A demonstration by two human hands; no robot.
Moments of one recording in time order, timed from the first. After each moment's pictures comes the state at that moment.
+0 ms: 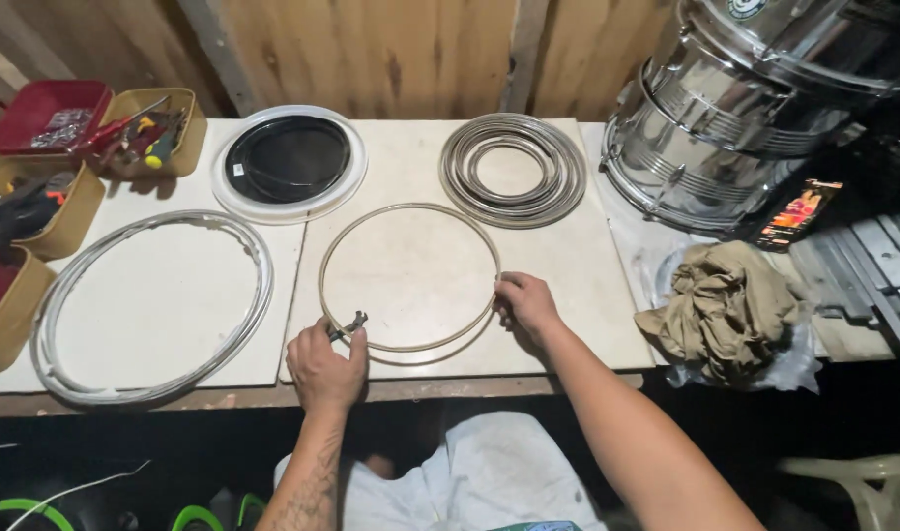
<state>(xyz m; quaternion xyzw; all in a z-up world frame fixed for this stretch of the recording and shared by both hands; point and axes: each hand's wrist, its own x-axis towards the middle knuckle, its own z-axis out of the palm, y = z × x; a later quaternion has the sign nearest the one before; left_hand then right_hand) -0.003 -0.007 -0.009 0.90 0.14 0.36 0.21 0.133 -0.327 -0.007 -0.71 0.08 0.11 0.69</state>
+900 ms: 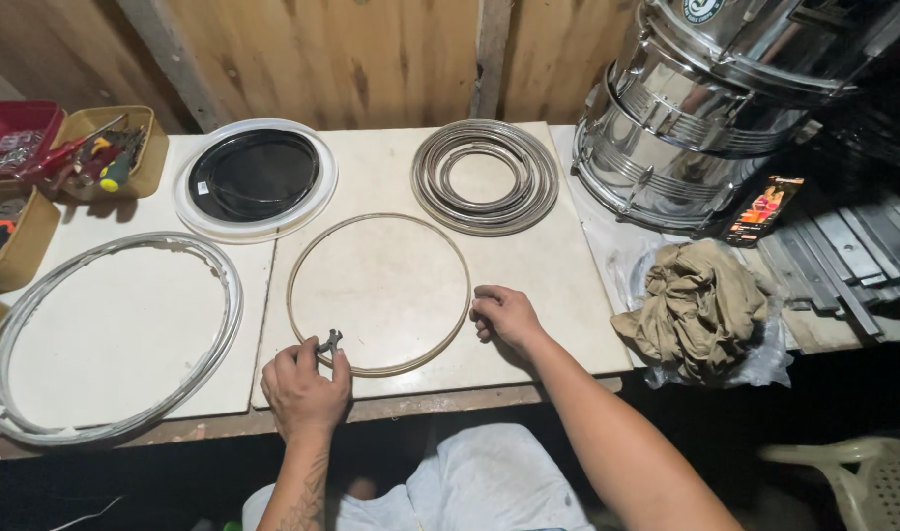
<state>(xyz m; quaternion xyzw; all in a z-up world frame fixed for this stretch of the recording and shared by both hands) -0.010 -0.031 0.018 0.92 0.16 0.33 0.14 0.104 -0.326 0.057 -0.64 0.13 0.16 0.74</state>
